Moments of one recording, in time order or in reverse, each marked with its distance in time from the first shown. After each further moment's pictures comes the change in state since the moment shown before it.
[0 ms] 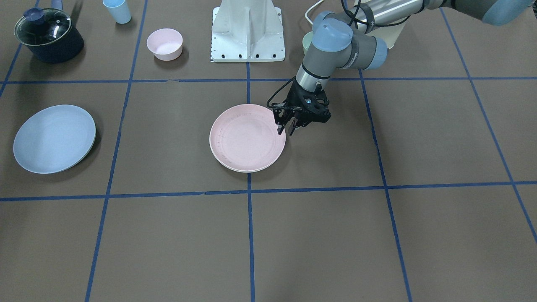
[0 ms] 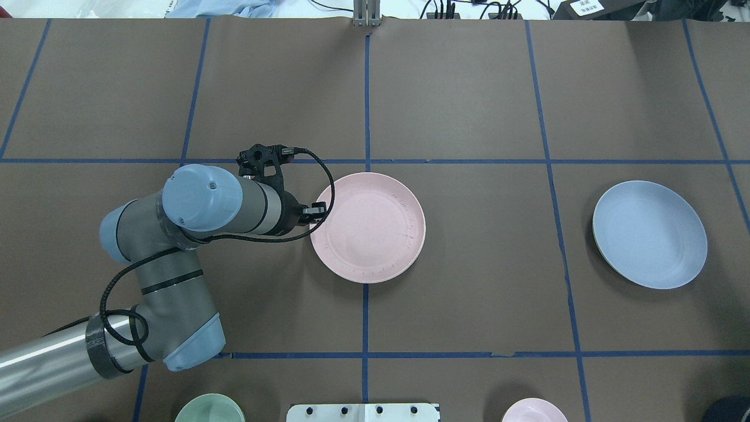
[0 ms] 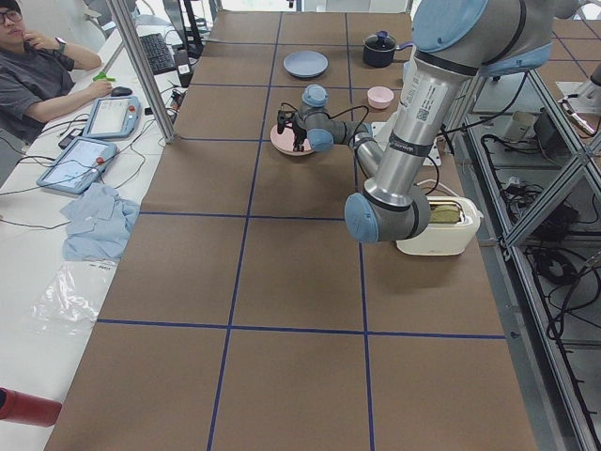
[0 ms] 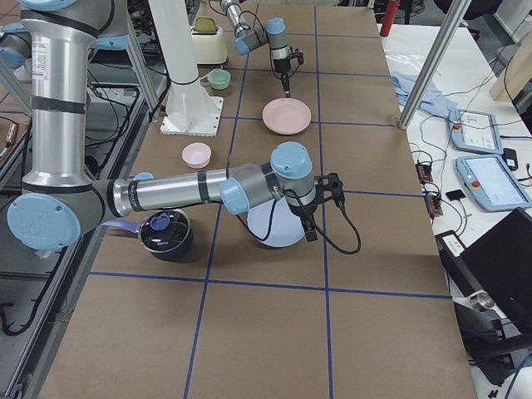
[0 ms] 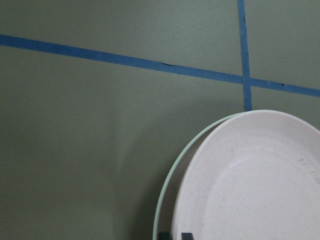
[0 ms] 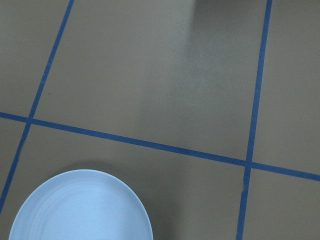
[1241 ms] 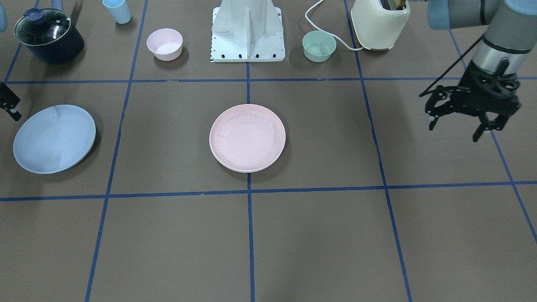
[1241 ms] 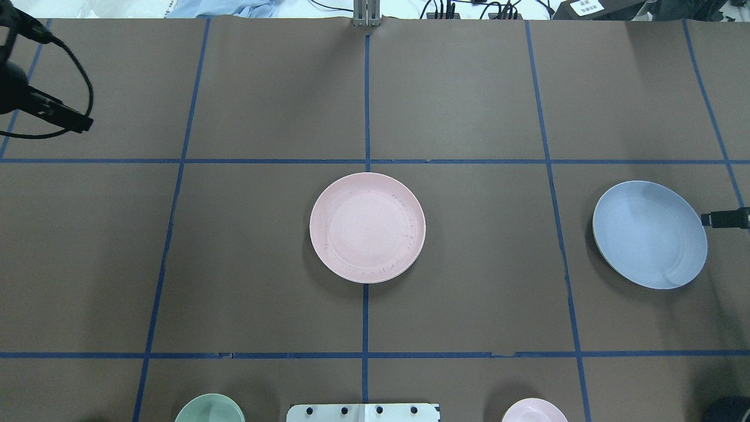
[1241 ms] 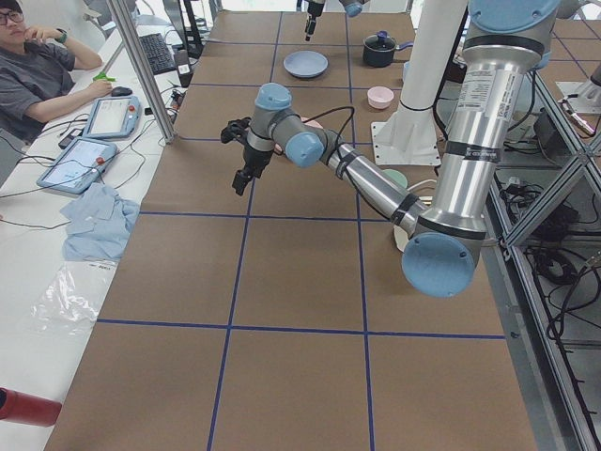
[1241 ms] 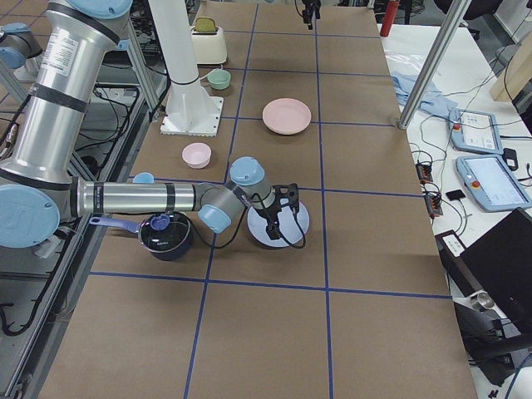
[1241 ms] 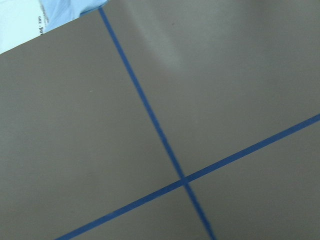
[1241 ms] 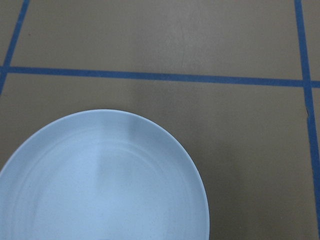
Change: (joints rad) left arm -0.606 0.355 -0.294 0.330 -0.254 1.080; right arm -0.472 -0.262 -0.001 0.561 -0.365 0.594
